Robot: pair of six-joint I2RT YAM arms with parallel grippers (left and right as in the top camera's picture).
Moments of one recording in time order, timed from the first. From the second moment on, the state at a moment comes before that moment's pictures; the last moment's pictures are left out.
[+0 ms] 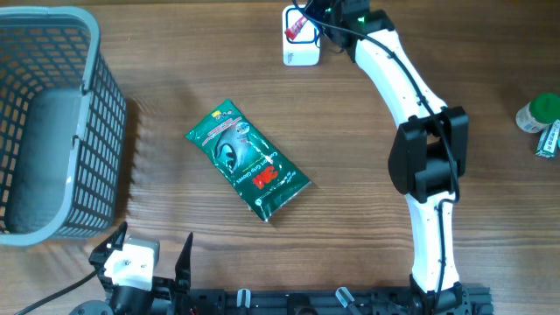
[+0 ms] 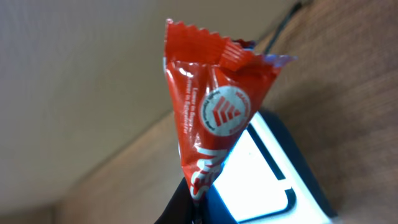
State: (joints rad) left arm -0.09 0.01 0.77 -1.14 0.05 0.11; right arm 0.31 2.38 2.16 -0.44 -0.05 0.95
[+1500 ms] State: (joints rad) left arm -0.09 0.01 0.77 -1.14 0.05 0.11; right arm -0.40 2.18 2.19 -1.39 -0.38 0.44
